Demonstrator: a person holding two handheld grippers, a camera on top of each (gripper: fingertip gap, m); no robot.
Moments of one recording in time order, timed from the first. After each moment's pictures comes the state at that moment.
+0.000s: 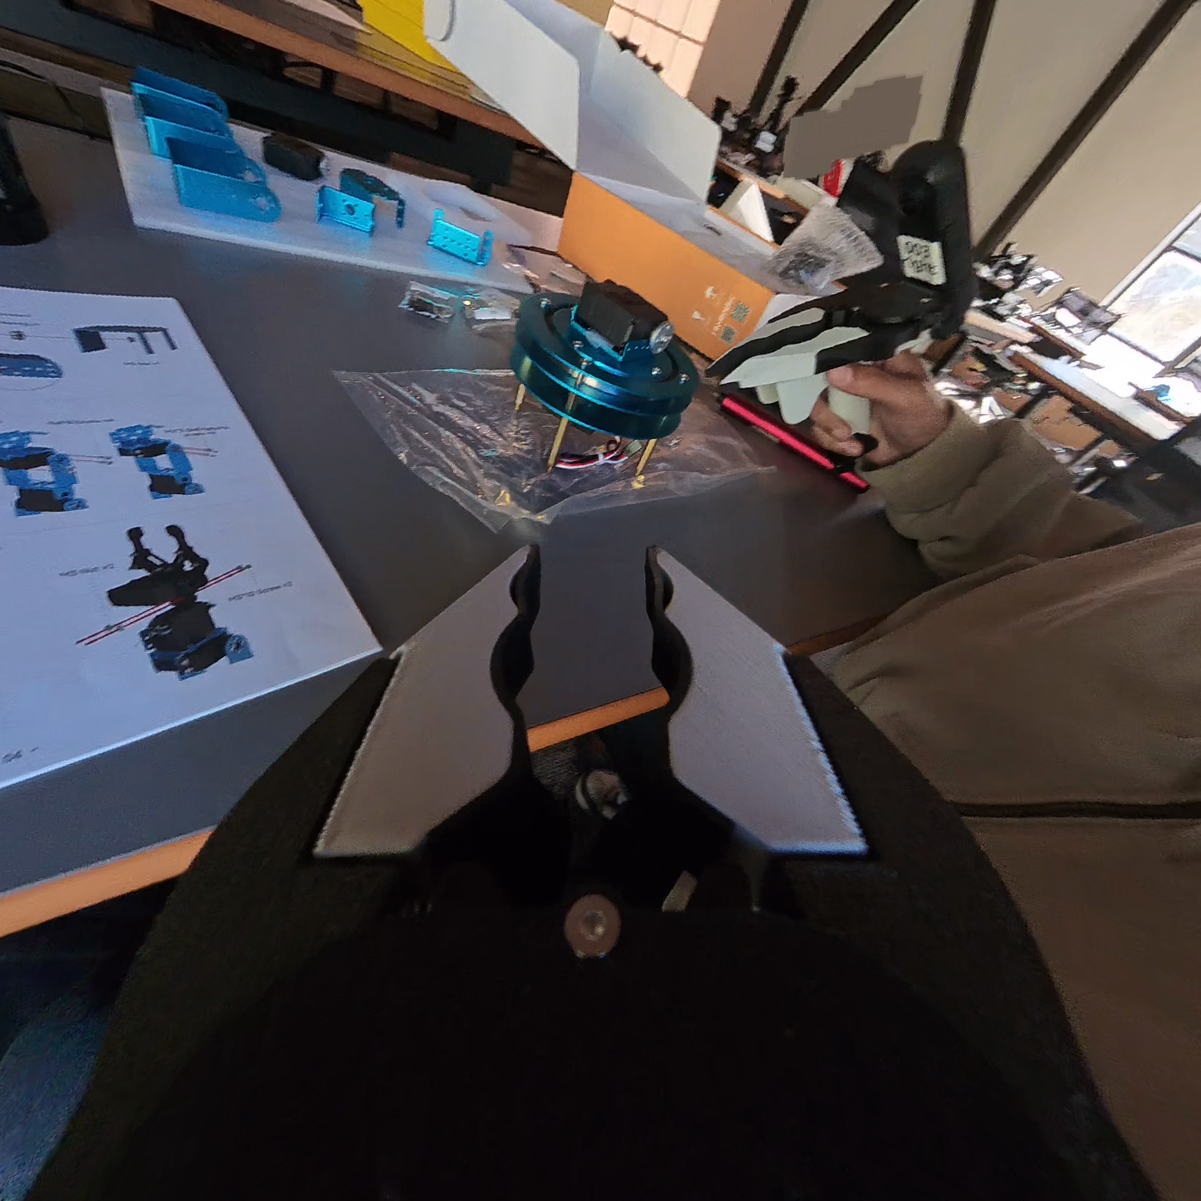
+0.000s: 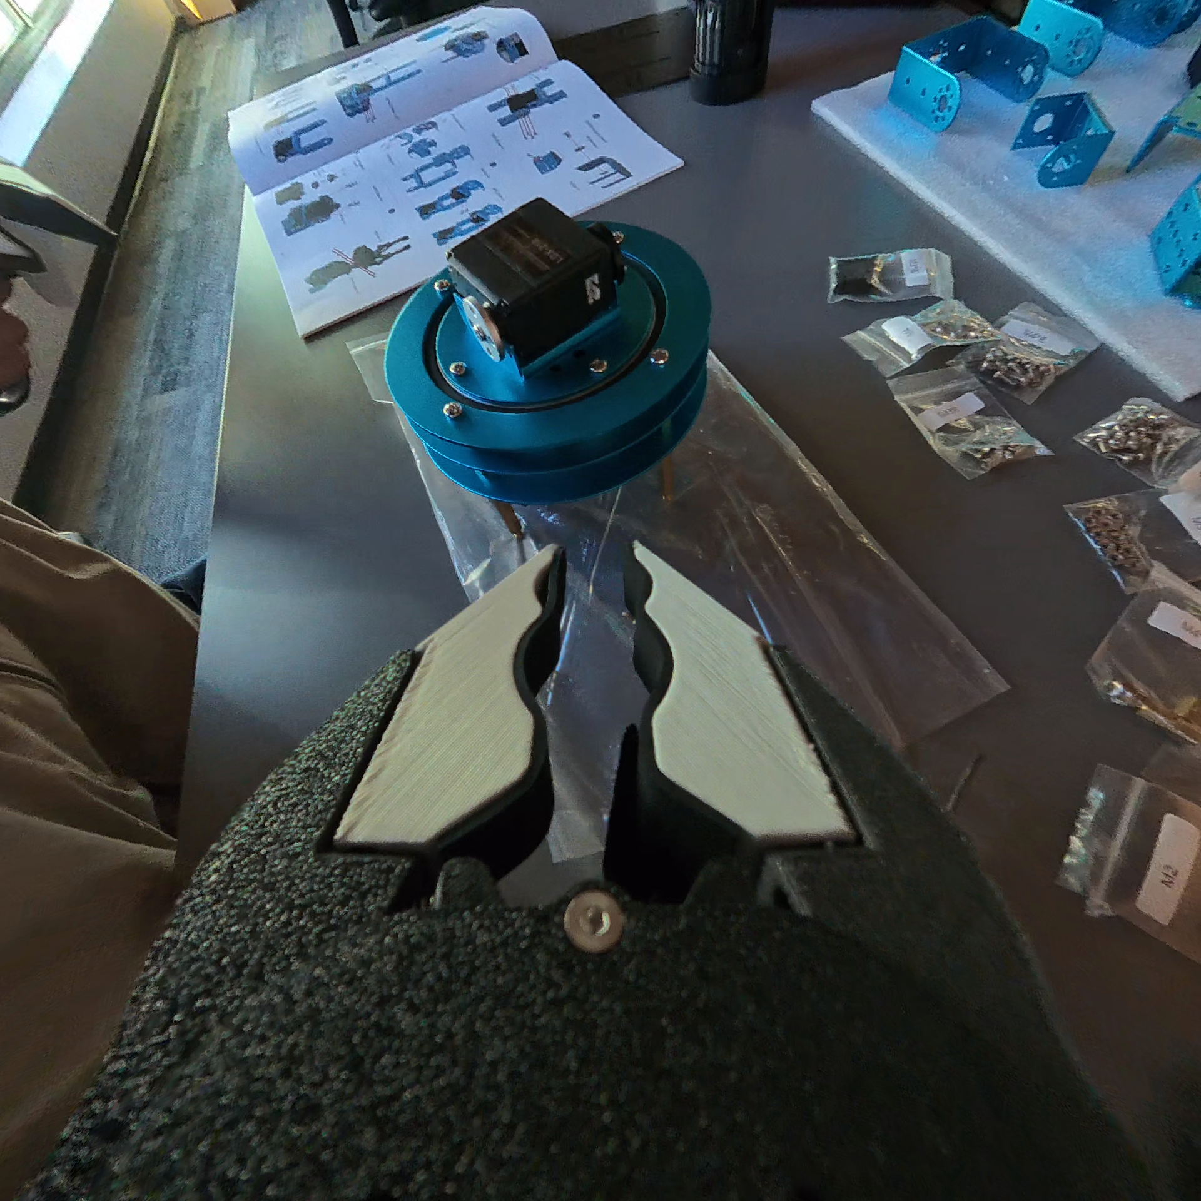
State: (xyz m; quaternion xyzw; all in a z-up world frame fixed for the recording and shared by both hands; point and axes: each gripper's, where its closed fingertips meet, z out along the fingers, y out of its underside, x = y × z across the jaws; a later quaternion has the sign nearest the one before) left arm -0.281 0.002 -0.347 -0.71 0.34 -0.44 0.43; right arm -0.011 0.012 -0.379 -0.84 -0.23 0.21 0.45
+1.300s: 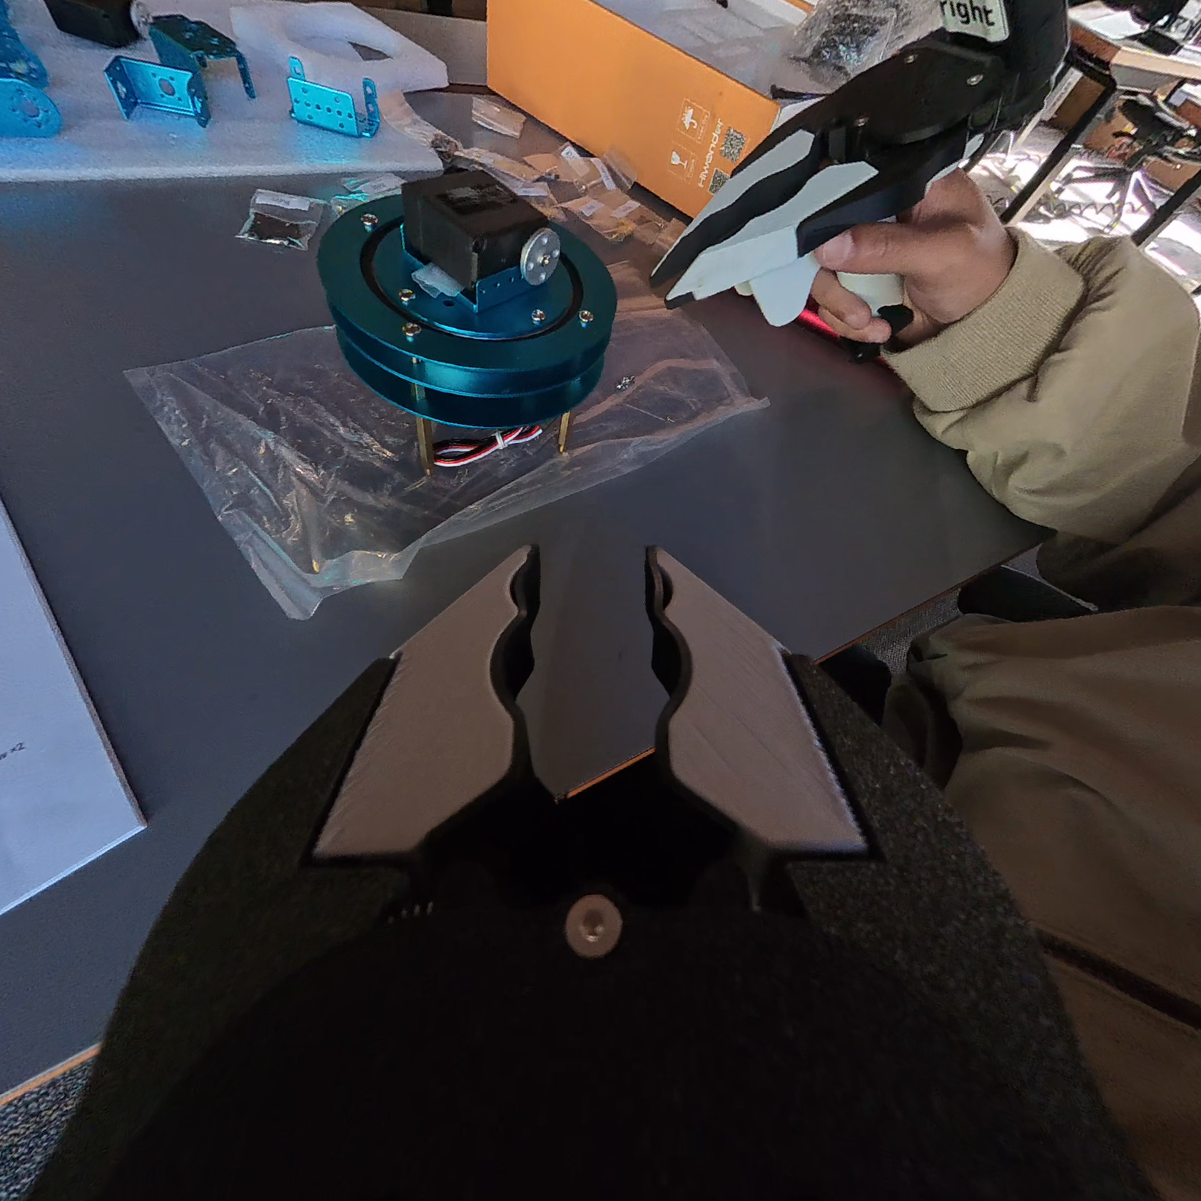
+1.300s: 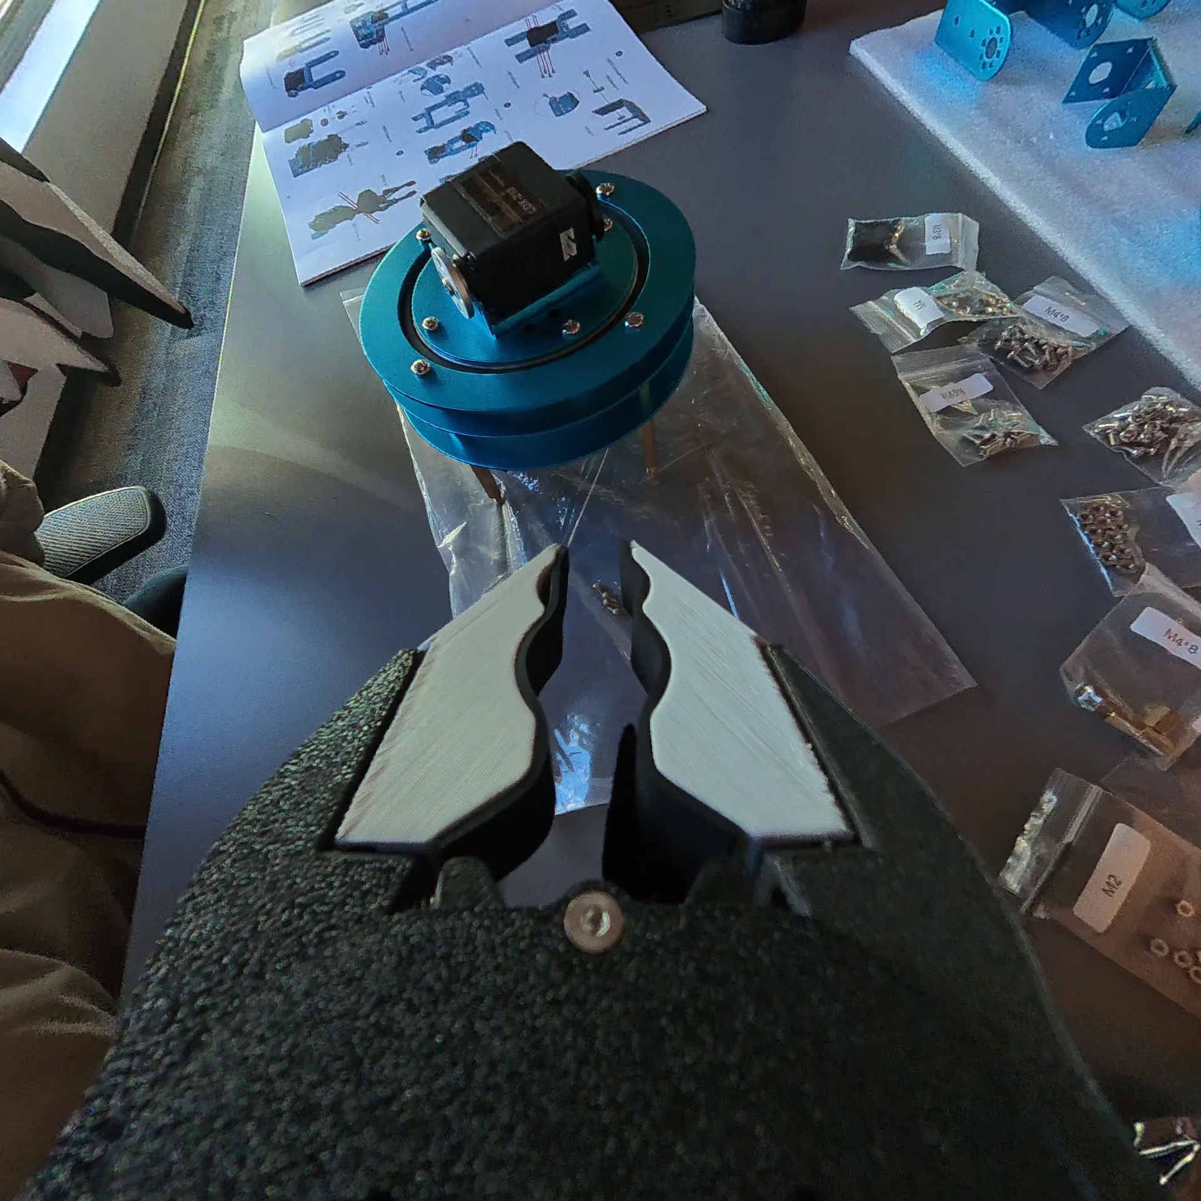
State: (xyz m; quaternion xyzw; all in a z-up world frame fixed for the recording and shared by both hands) left arm -0.176 -0.029 -0.363 -0.74 0.43 -0.36 0.38; right arm 0.002 0.014 -0.386 -0.84 -0.27 0.22 0.42
